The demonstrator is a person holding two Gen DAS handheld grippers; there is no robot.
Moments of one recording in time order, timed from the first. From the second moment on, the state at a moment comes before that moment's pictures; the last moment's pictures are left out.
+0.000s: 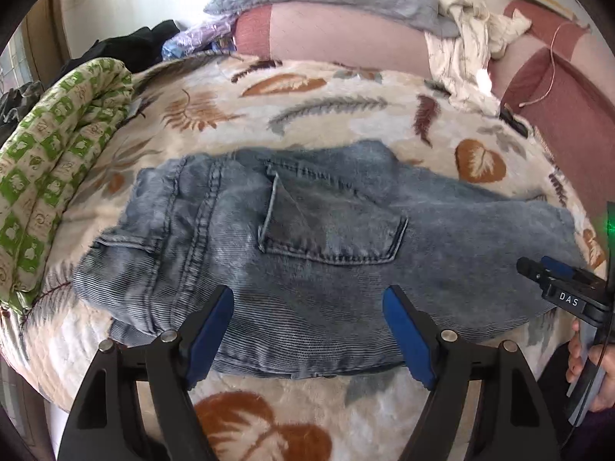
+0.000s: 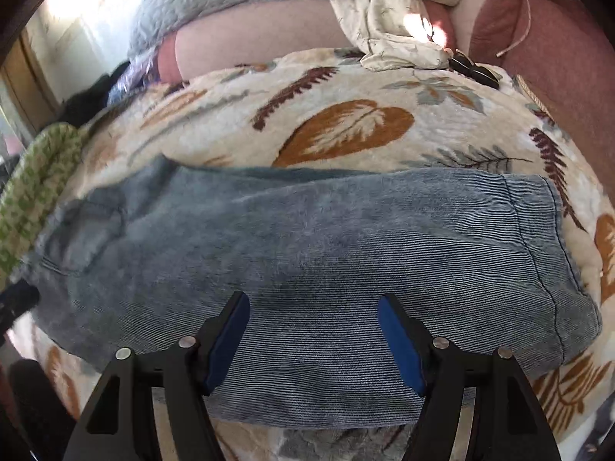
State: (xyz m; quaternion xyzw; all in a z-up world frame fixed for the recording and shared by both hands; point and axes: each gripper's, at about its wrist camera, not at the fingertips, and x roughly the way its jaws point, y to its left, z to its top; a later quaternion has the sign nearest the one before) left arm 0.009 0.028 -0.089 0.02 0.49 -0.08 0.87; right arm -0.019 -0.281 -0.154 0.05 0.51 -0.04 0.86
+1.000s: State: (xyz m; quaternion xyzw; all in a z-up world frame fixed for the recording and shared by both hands) left arm -0.001 0.022 -0.108 0.09 0.51 -0.07 0.85; right arm -0.029 -0.280 -0.161 0.01 0.54 -0.01 0.84
